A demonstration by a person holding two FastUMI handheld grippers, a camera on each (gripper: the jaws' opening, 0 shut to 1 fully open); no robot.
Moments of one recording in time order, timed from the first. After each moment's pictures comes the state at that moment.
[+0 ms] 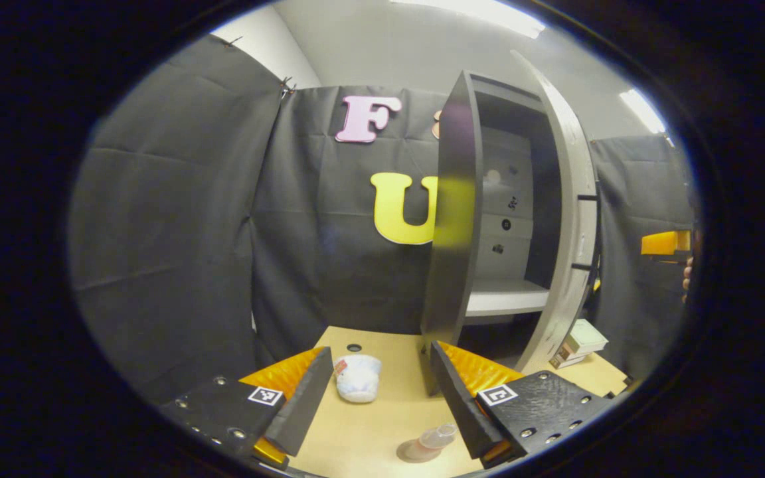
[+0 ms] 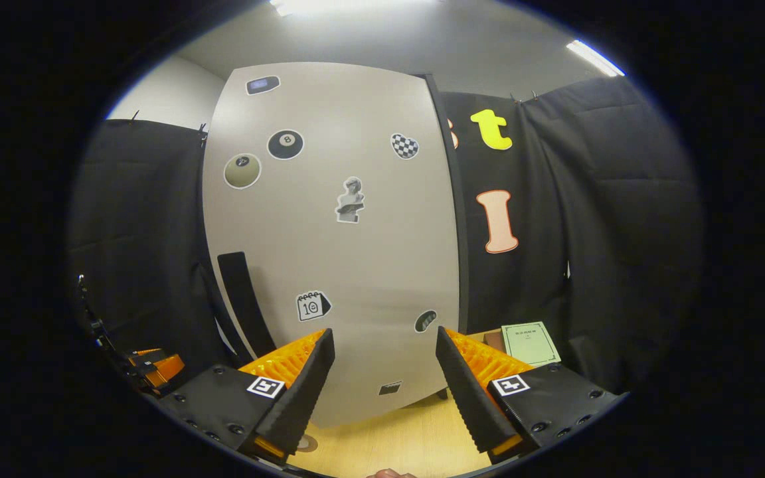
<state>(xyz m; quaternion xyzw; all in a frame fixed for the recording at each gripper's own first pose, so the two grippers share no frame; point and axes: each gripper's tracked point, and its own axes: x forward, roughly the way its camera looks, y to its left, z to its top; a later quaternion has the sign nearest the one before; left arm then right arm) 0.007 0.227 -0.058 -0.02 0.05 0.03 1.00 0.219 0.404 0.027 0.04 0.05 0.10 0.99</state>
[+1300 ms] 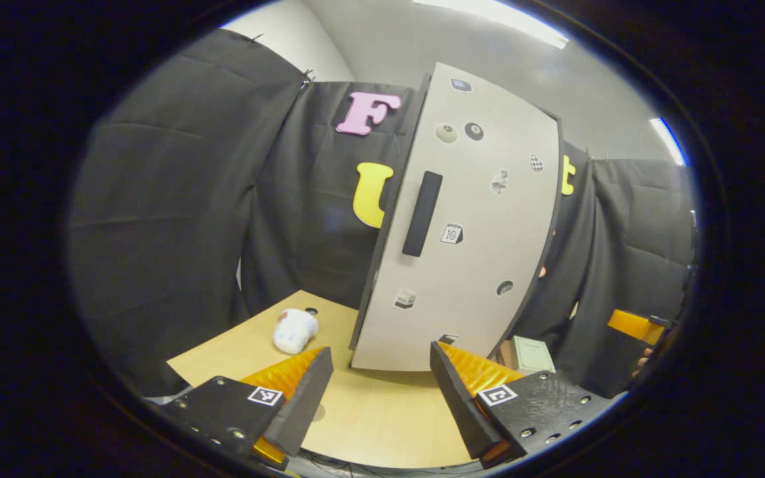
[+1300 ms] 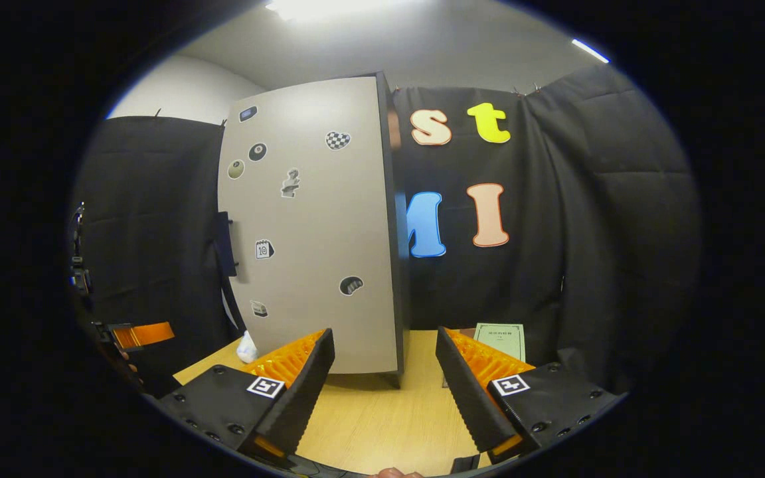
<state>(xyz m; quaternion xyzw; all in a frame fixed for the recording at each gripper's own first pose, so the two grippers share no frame) -0.077 0.000 -0.067 -0.10 0.07 0.09 0.99 0.189 0.237 -0.024 0.01 0.05 0.18 0.98</state>
